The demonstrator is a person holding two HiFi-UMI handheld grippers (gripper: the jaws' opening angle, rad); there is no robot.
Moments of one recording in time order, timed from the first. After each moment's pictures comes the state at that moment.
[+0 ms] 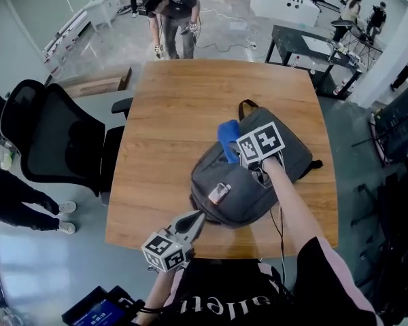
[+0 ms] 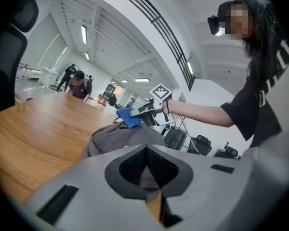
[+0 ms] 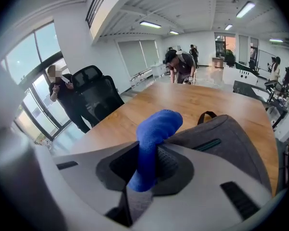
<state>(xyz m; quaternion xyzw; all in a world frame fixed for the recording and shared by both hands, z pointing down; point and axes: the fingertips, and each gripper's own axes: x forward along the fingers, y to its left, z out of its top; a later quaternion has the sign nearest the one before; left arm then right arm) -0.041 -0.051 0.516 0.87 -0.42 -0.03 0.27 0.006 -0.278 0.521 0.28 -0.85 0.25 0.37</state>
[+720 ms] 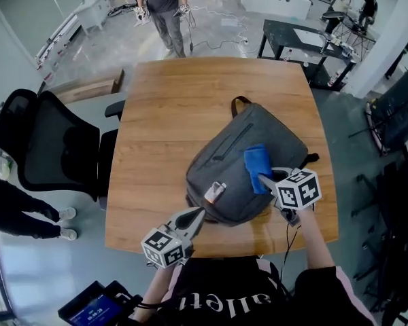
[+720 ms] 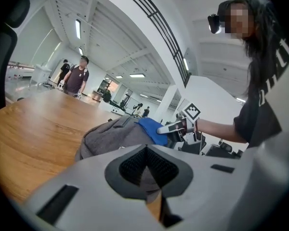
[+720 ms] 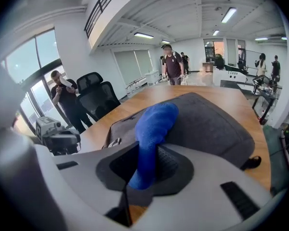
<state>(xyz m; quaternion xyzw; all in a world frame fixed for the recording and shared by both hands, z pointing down) -0.029 -0.062 0.516 0.88 -0.39 0.00 0.27 0.125 -0.181 0.527 0.32 -0.85 0.26 0.32</state>
